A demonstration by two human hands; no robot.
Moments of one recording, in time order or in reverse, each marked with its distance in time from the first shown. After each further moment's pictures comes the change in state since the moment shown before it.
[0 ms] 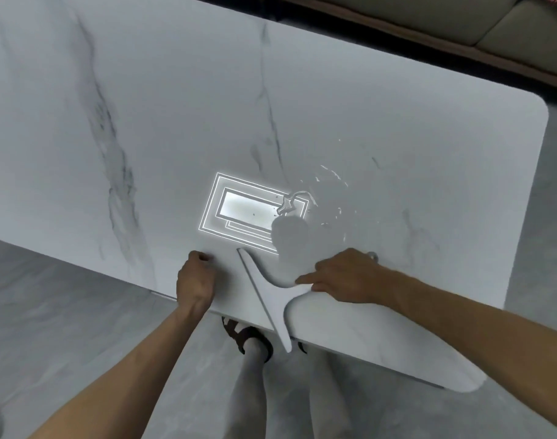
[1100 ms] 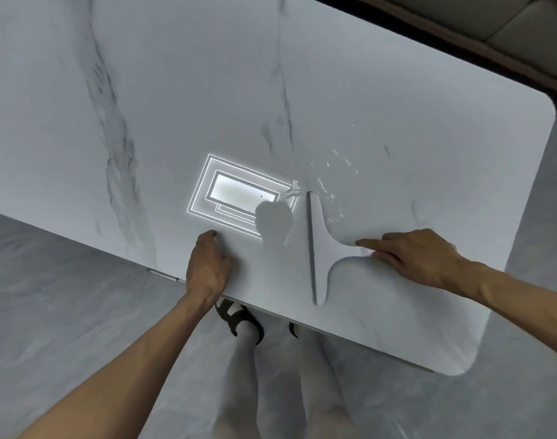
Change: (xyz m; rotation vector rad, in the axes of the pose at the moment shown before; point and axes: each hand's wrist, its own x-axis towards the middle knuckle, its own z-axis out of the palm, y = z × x) left_hand -0.002 -0.019 0.012 0.035 -0.036 0.230; right_hand -0.067 0.049 -0.005 -0.024 0.141 0.292
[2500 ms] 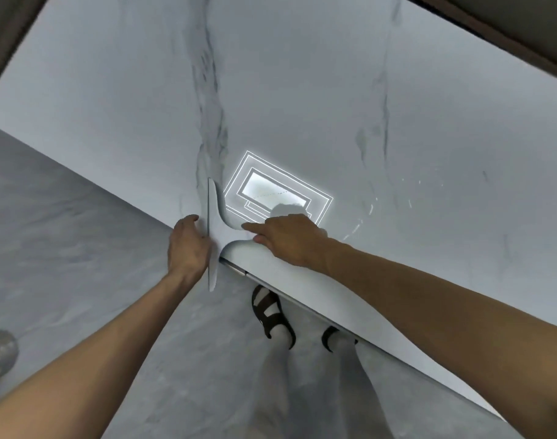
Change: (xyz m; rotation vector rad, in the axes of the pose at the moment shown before) left_hand 0.063 -0.127 -0.115 -0.032 0.161 -0.182; right_hand 0.227 -0.287 -0.012 0.107 -0.010 -0.333
